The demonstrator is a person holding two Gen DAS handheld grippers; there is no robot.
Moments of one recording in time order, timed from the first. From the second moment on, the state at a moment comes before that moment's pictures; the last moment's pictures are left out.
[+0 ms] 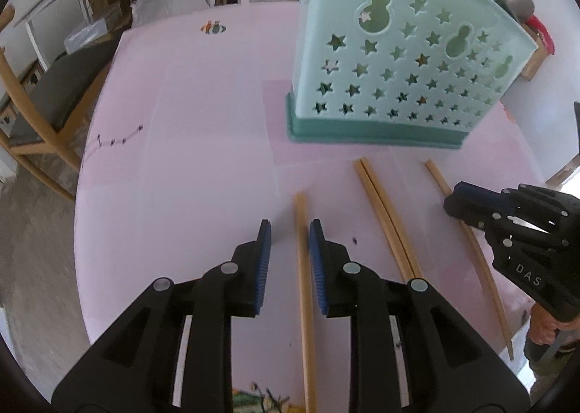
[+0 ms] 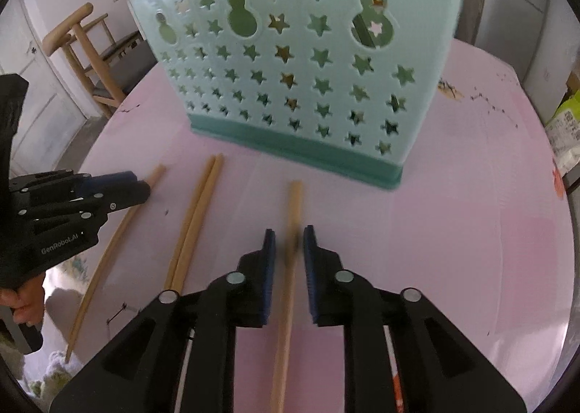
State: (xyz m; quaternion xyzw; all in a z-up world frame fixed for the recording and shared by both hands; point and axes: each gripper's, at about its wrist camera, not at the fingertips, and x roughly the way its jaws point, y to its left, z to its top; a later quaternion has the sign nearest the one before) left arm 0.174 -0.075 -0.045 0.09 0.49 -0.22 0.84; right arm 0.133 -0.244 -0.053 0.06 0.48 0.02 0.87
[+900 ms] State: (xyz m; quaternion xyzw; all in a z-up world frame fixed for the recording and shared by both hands) left arm 0.163 -0.023 0.000 -0.04 0.42 -0.23 0.88; right arm 0.053 -0.327 0.133 0.16 0.22 0.02 0.96
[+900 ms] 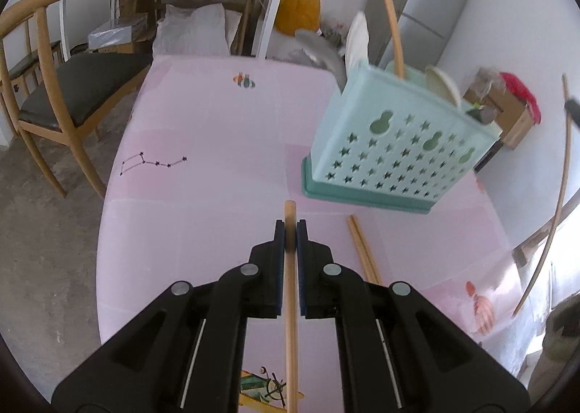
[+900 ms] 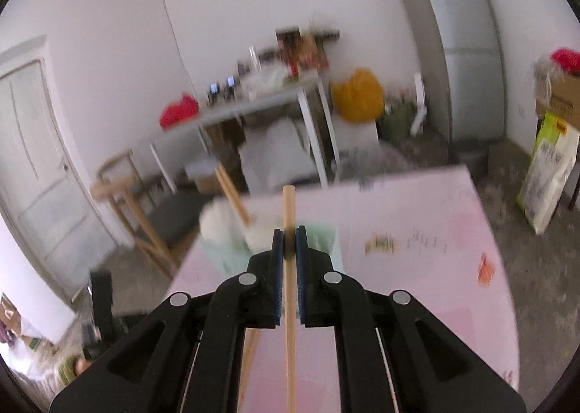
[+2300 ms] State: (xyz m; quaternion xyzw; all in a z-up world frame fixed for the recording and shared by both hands) left arm 0.114 0.015 0.205 -0.18 0.13 -0.34 0.91; right arm 0.135 -0.346 0.111 0.11 0.12 0.01 0.99
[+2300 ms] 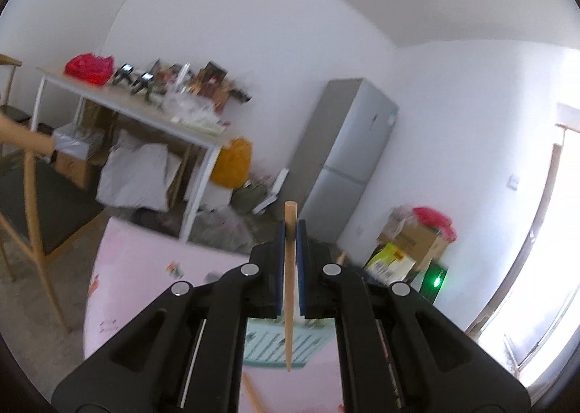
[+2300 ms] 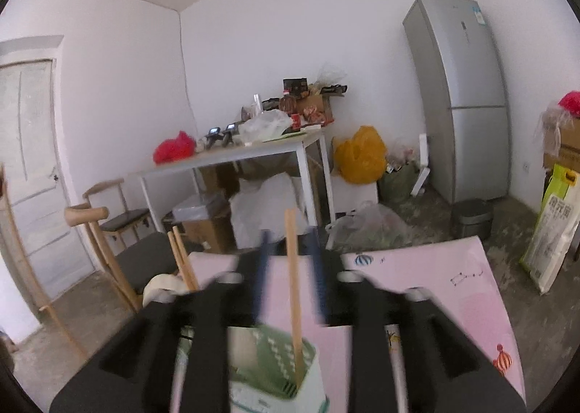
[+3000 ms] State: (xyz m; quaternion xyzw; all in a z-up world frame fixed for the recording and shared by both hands) left arm 0.176 -0.126 0.198 -0.14 0.13 -0.35 0.92; right arm 0.035 -0.401 0.108 0.20 0.07 0.01 0.98
